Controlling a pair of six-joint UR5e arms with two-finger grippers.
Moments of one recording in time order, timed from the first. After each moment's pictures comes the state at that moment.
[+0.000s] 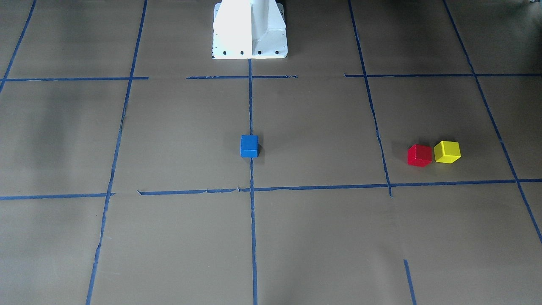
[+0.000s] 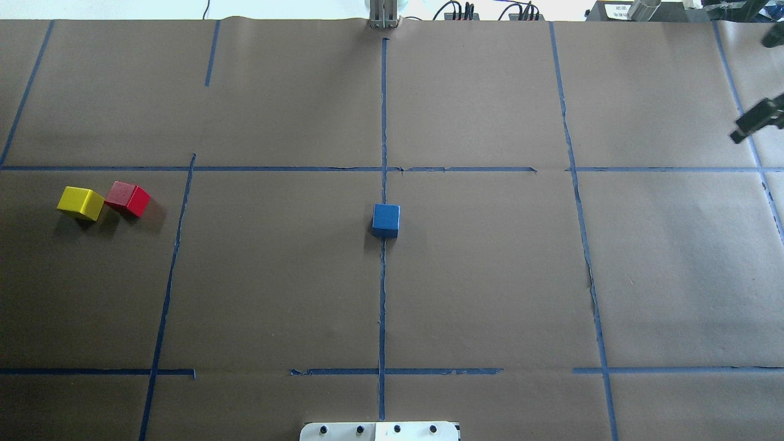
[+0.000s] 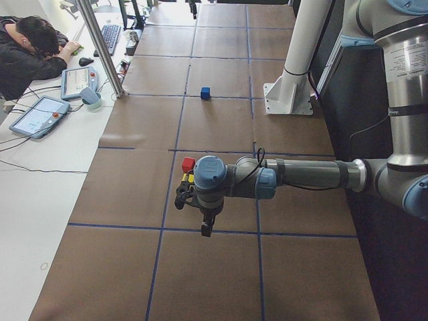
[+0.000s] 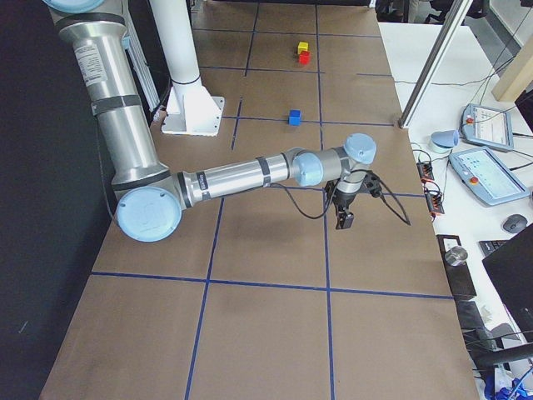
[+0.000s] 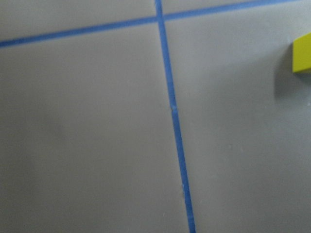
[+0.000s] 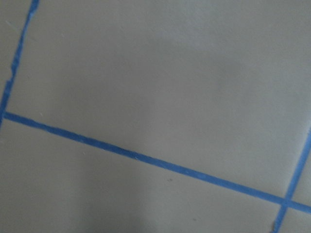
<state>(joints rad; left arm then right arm) -1.55 -1.38 -1.80 -1.61 -2.37 0.13 1.38 -1.40 1.55 -1.59 2.33 -0.10</state>
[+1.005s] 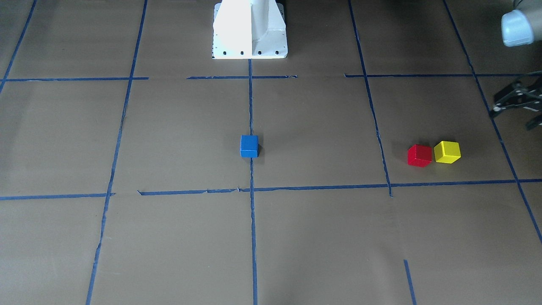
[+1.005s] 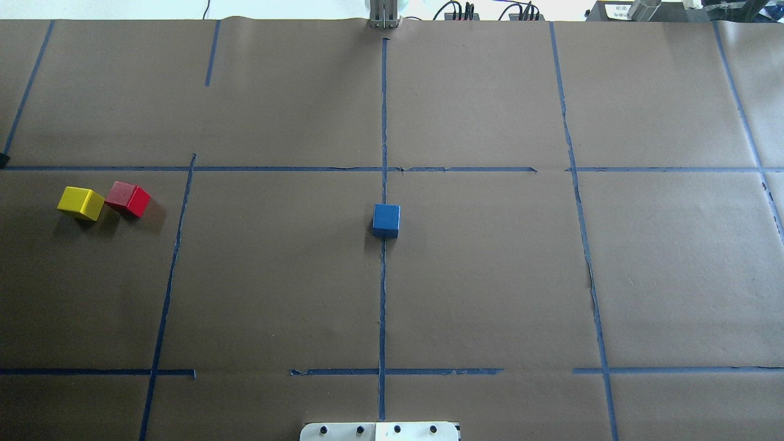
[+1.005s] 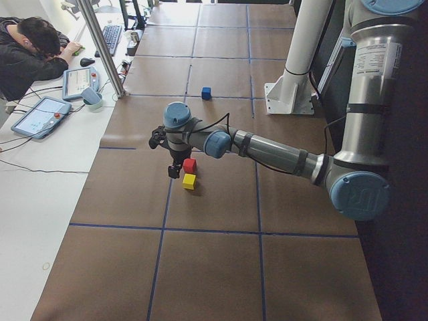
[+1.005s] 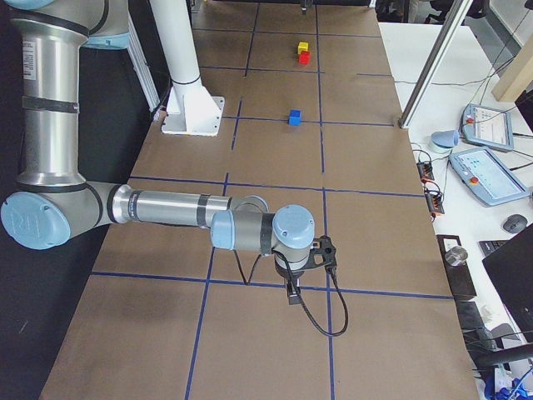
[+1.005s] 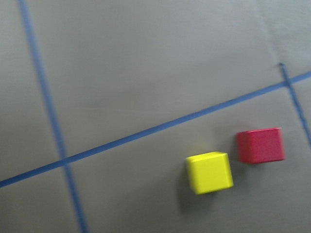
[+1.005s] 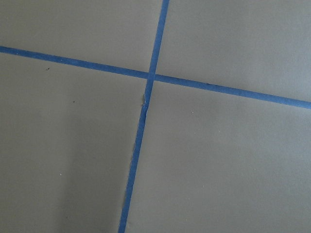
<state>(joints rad) -1.25 -1.63 -1.80 -1.73 -2.36 -0.21 1.63 -1.66 1.64 -1.56 2.35 -0.22</state>
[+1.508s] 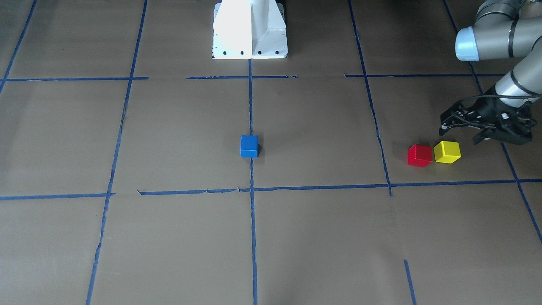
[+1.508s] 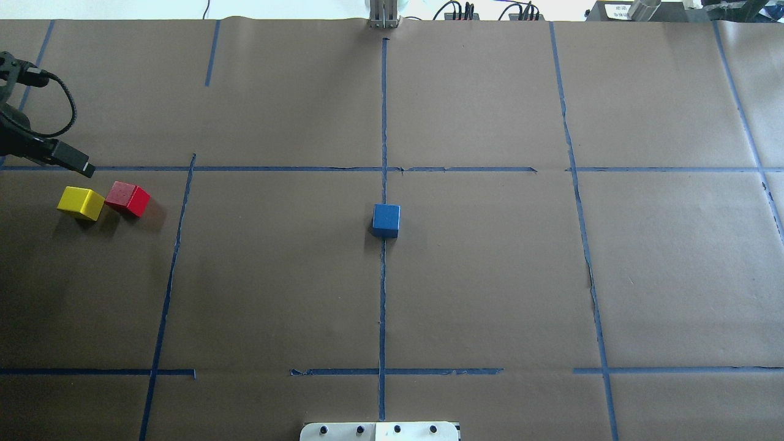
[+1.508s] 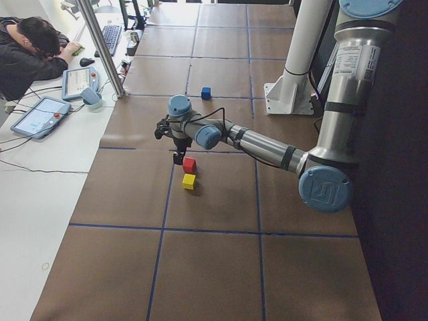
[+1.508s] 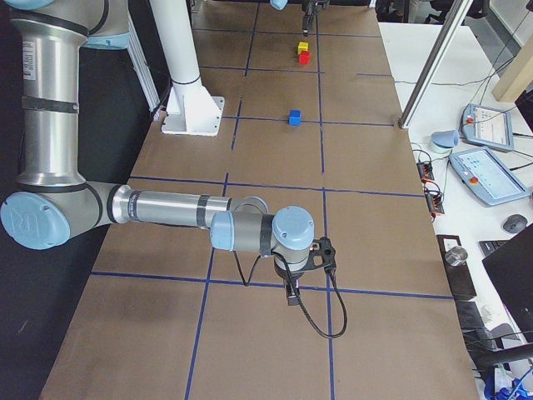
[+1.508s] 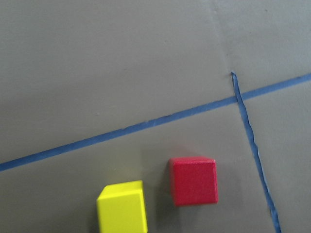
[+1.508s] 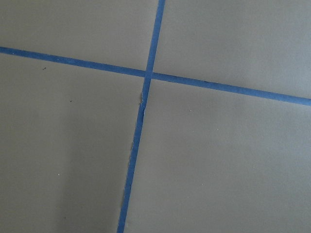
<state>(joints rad) -1.08 -1.72 -1.69 -1.91 -2.27 -0.49 1.63 -1.66 1.64 -1.56 2.35 -0.22</state>
